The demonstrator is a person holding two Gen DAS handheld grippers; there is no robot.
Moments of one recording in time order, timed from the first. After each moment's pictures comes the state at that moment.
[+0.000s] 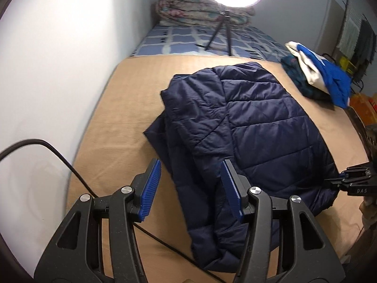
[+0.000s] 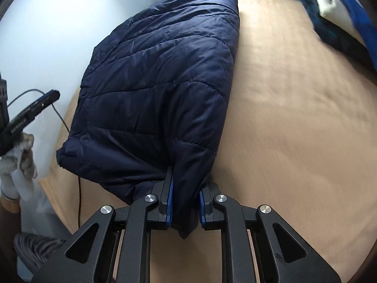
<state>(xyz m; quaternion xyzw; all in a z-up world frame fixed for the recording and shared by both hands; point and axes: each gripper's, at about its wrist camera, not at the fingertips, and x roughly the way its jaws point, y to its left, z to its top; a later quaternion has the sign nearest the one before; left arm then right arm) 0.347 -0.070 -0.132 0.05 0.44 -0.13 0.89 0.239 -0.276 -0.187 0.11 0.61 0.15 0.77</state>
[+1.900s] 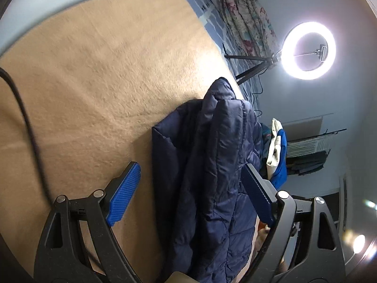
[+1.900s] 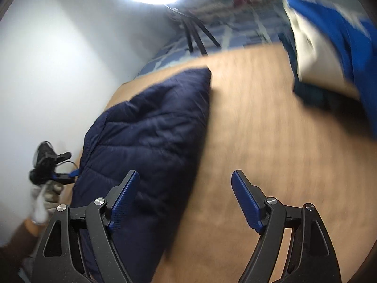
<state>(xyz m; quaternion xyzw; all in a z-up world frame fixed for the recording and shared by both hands) 0.472 0.054 -0.243 -0.40 0.51 -0.21 0.73 0.352 -0.382 -0.186 0.21 0.50 0.18 0.82</state>
